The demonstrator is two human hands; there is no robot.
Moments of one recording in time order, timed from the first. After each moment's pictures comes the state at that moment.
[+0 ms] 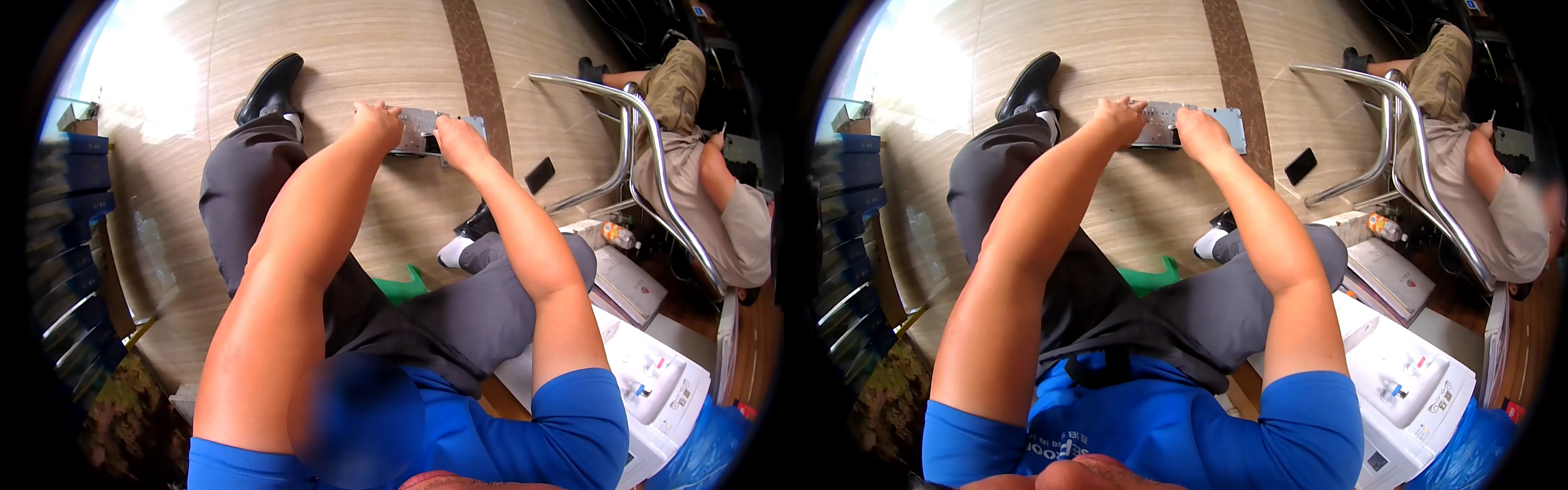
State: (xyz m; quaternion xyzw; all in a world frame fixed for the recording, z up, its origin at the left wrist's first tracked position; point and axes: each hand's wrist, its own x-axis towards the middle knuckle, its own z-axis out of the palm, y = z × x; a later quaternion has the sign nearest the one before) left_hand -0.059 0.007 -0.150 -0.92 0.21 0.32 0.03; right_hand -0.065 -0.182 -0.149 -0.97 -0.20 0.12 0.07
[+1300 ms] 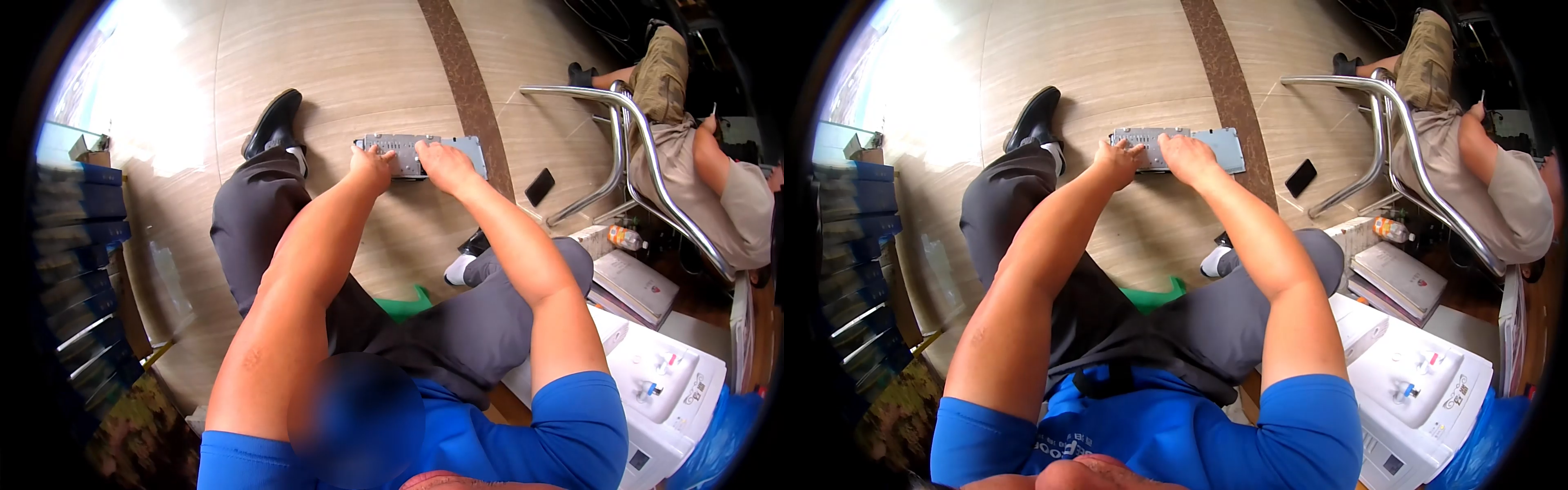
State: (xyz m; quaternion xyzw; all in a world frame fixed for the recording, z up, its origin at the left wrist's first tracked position) left_hand -0.076 0.000 -0.173 -0.89 0.25 0.37 0.10; right_hand -0.071 -0.170 -0.128 -0.95 -0.25 0.15 0.00
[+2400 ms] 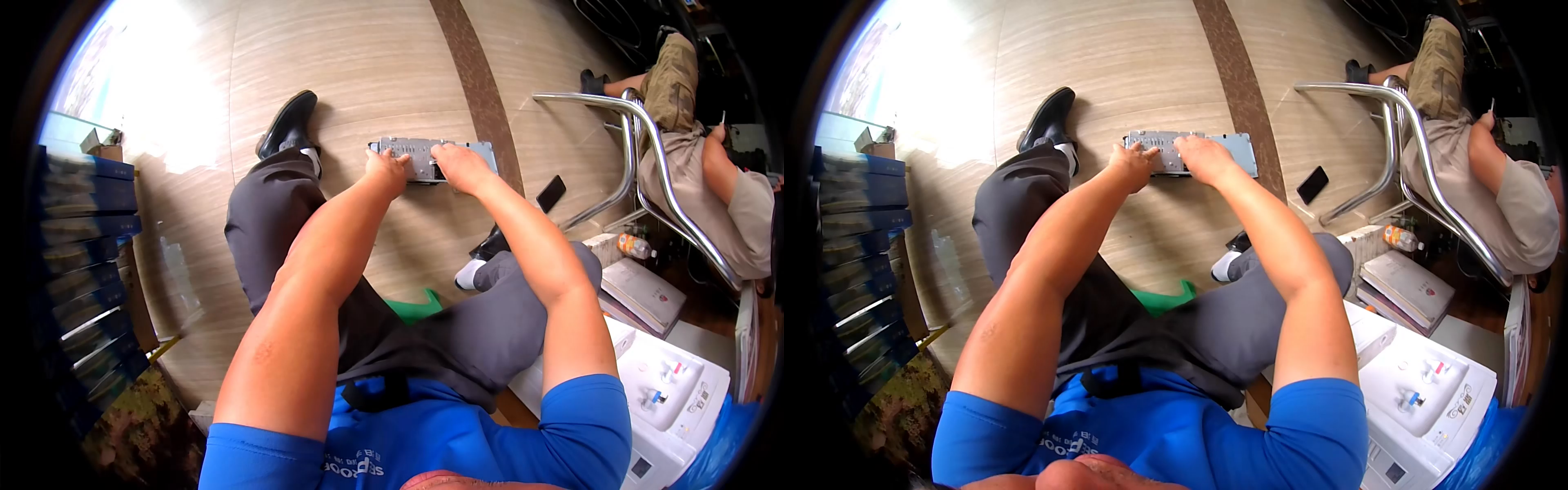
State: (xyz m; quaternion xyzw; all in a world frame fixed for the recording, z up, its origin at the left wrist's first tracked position) left_hand -0.082 0.000 -0.172 -0.90 0.24 0.34 0.10; right_hand -0.063 -0.184 -0.141 -0.93 -0.33 0.13 0.05
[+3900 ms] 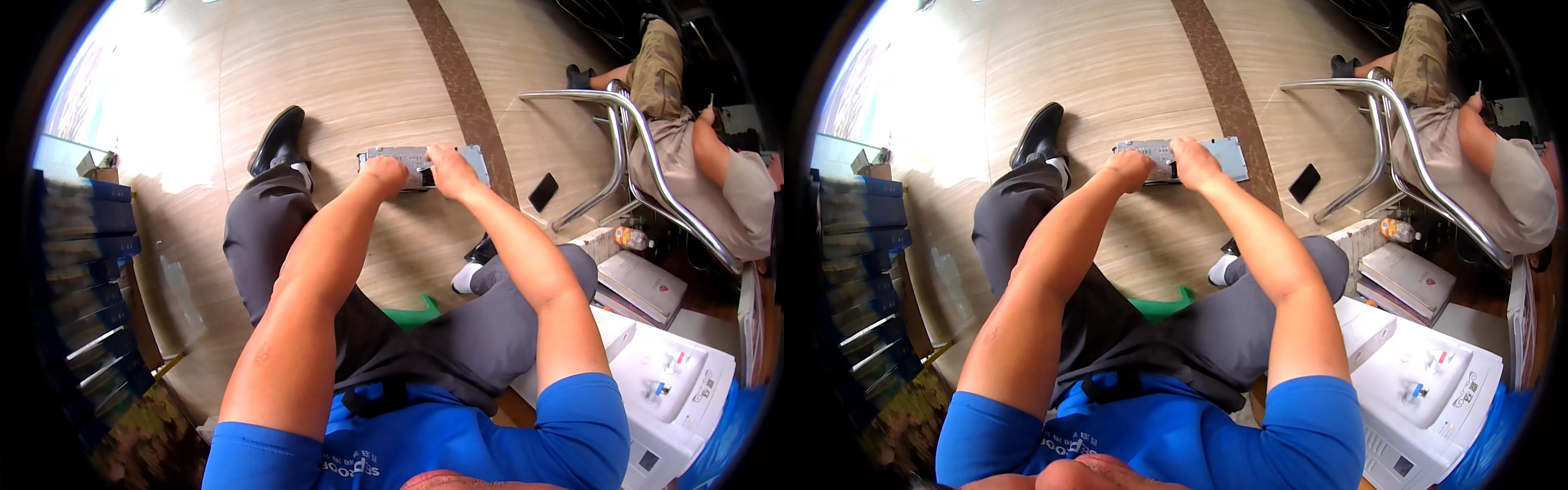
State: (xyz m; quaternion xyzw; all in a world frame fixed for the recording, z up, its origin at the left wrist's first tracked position) left_hand -0.065 -0.004 -0.180 -0.93 0.25 0.26 -0.06; right_hand -0.063 -0.196 -0.160 -0.95 -0.22 0.03 0.23
